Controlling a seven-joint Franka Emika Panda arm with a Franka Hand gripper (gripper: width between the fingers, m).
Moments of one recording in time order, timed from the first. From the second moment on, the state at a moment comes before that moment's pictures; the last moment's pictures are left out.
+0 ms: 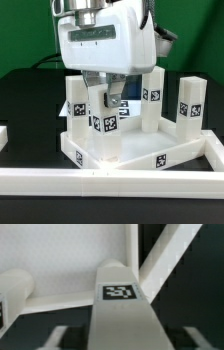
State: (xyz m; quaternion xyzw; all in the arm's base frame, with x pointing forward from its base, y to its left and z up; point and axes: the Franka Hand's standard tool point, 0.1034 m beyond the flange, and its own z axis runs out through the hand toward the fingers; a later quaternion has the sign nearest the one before) arm 0.619 -0.043 0.112 -0.85 0.52 -0.06 0.07
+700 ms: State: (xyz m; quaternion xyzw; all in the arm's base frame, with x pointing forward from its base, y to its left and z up) arm 0.622 -0.040 0.115 -0.98 0.20 -0.08 0.04
